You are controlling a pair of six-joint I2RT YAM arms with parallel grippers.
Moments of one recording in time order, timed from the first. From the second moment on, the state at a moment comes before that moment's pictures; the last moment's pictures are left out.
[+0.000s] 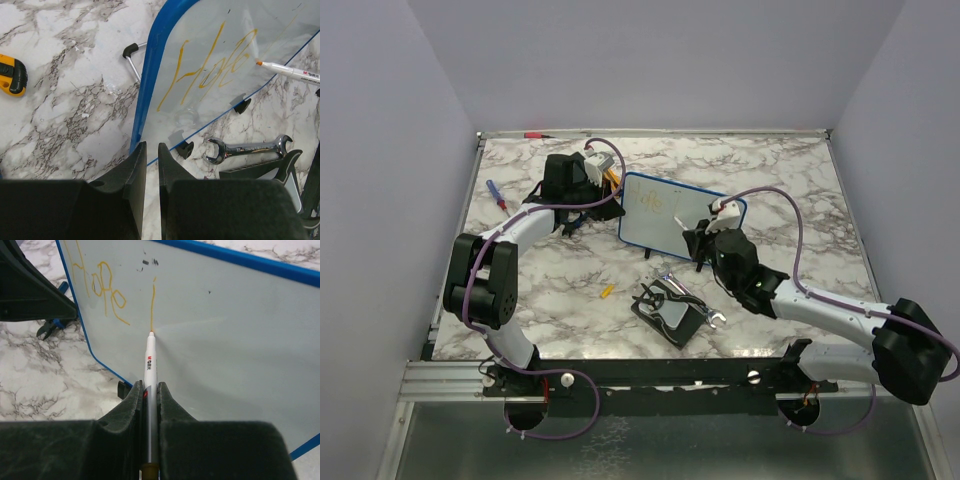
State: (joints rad) left arm -0.23 1.69 1.09 -0.01 0.77 -0.02; right arm 0.81 1.19 0.59 0.35 0.43 0.31
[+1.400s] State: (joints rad) left arm -0.23 1.69 1.09 -0.01 0.77 -0.02; right arm 0.81 1.16 0.58 0.36 0.47 0.27
